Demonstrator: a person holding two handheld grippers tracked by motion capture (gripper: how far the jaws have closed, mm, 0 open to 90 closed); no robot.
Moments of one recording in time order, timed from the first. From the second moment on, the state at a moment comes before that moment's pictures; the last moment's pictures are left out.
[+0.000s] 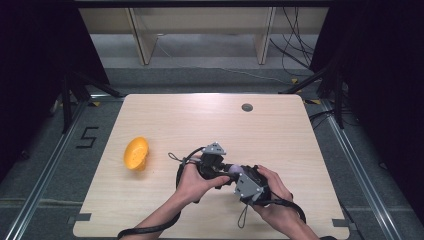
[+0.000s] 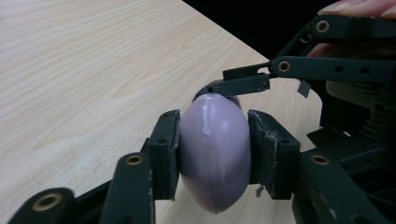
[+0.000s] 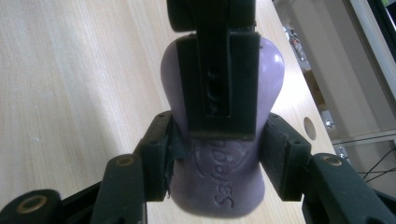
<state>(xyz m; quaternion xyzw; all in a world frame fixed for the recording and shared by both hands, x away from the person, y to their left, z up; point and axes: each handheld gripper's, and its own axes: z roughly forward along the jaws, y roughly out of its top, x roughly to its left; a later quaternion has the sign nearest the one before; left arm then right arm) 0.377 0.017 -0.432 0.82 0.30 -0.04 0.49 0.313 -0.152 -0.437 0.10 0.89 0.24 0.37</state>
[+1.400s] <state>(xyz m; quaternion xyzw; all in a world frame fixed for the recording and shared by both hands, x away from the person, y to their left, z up) 0.370 0.043 -0.417 0.81 0.34 0.08 0.48 0.313 -0.187 -0.437 0.17 0.88 0.25 0.37</state>
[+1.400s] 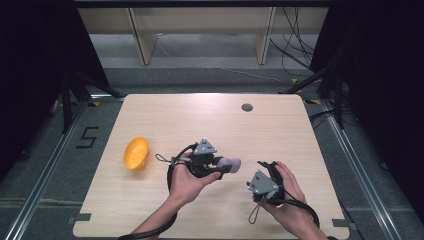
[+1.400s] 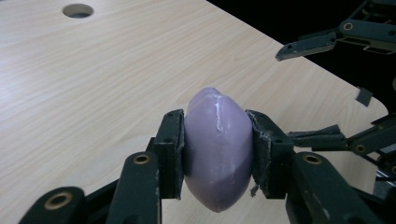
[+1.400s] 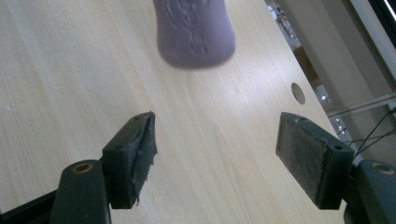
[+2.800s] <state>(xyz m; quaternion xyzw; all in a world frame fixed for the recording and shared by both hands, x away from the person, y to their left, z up) 0.335 0.094 -0.430 0.74 0.43 0.20 0.47 0.317 -0.216 -0.444 0.23 0.88 0.26 0.33</state>
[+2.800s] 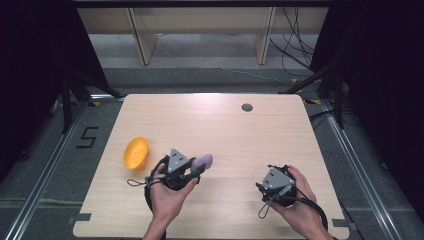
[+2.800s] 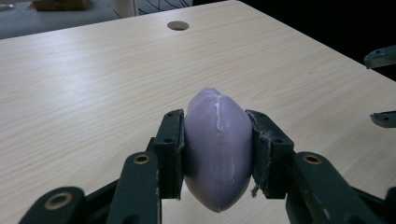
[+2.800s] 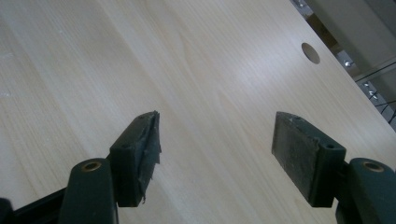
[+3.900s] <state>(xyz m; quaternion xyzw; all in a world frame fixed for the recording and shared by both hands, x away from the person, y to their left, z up) 0.332 0.126 -0.424 0.70 0.47 0.24 0.48 0.321 -0.215 -0.445 0.23 0.88 0.27 0.32</state>
